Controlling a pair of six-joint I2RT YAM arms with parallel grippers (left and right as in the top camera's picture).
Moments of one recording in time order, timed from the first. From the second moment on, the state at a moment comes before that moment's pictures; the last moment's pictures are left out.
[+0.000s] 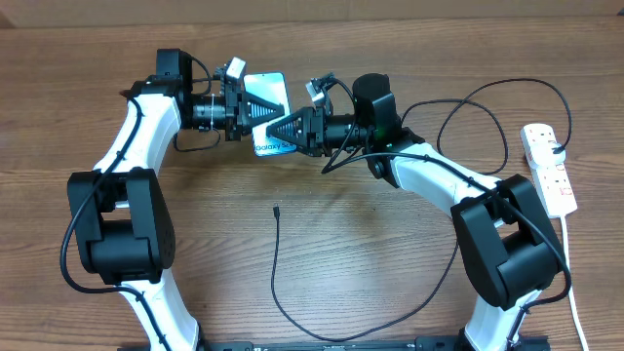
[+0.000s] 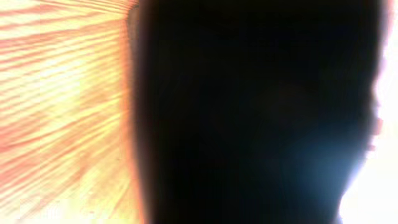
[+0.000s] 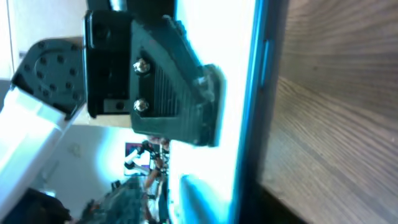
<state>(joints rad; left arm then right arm) 0.02 2.05 1.55 -0.80 1.34 -0.23 0.46 1.95 1.18 0.44 -1.03 1.06</state>
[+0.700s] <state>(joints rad) 0.06 2.05 1.55 -1.02 0.85 -0.29 0.30 1.77 1.19 -0.61 -0.75 0.66</state>
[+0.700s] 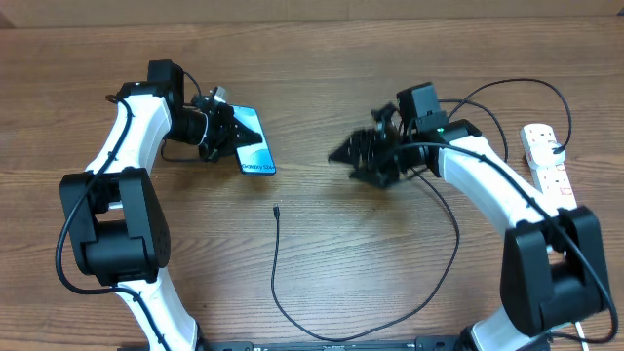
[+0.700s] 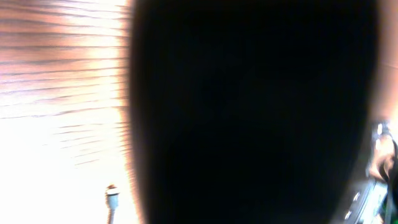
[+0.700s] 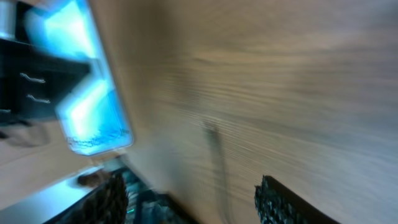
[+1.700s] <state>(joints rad) 0.24 2.05 1.55 -1.09 0.85 -0.24 0.88 1.80 1.18 -0.46 -0.02 0.69</state>
